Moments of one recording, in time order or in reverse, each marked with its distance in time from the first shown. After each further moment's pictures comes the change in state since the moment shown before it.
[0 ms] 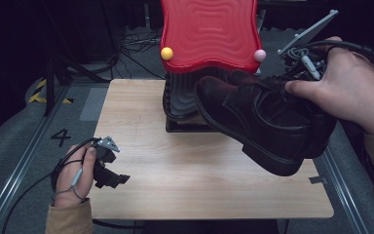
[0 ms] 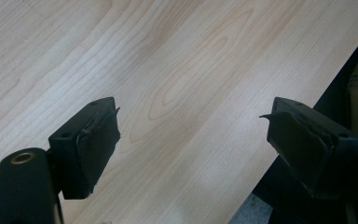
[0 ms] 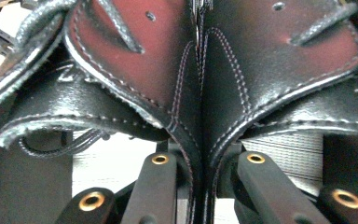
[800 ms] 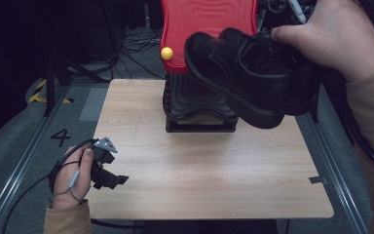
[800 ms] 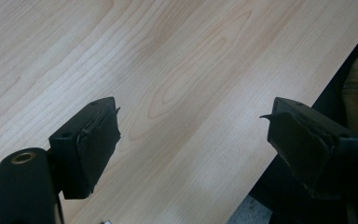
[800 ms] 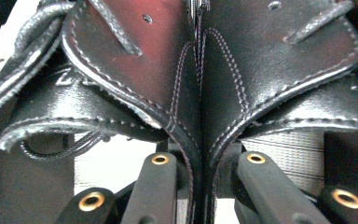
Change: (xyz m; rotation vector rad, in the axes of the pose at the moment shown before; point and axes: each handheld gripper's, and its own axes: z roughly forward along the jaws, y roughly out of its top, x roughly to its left) left arm 0.001 -0.008 -0.002 -0.012 -0.005 -0.014; right arm 0.011 0.068 -0.037 -0.105 -0.053 0.036
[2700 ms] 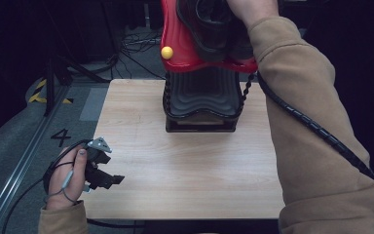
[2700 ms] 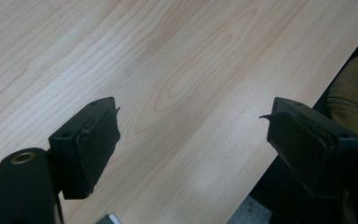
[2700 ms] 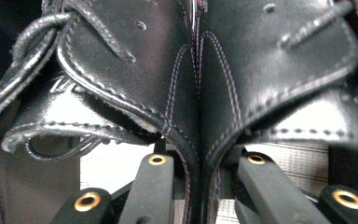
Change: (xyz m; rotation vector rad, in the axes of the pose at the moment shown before) left arm 0.007 -0.008 -0.004 -0.019 -0.005 -0.013; right arm -0.020 0.146 0.068 -0.290 -0.148 0.202
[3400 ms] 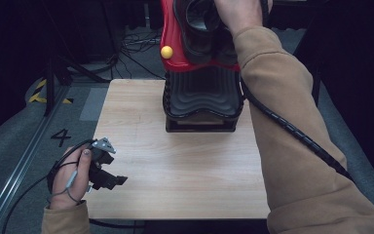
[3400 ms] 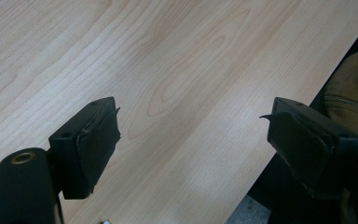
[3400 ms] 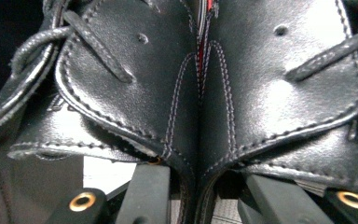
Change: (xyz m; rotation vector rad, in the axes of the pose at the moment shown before) left arm -0.003 0.004 0.003 0.007 -0.007 0.010; right arm 0.009 -0.002 0.020 -0.078 0.028 0.075
